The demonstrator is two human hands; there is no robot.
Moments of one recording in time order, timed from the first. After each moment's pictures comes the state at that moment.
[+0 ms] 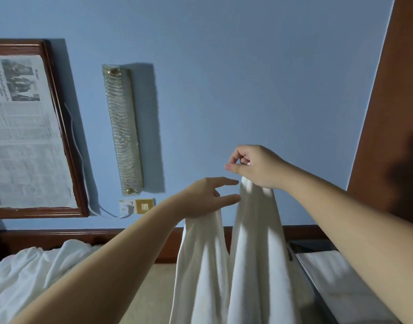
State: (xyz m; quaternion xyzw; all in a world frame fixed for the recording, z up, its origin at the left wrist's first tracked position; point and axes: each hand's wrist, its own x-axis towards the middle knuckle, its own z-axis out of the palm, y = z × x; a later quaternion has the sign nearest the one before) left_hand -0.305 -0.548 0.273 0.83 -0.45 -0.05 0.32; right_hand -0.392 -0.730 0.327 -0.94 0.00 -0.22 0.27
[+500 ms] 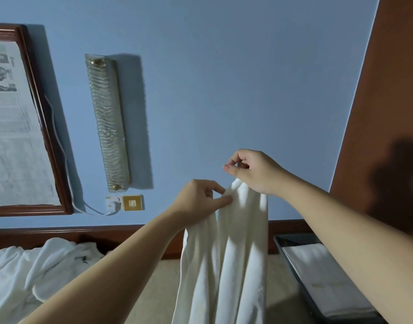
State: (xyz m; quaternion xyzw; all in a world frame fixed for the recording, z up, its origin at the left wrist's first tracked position) left_hand -0.310 -0.571 0.235 0.79 -0.41 0.01 0.46; right_hand -0.405 -0.749 0.303 -0.92 0.00 -0.24 0.32
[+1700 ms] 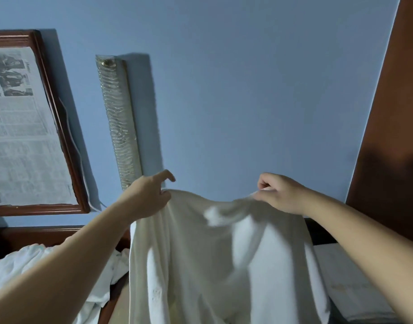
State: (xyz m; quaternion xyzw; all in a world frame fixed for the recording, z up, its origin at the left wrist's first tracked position) left_hand -0.212 -0.465 0.236 0.90 -0.34 0.15 0.21; right_hand -0.397 -0.795 0.247 -0.95 0.09 -0.13 0.26
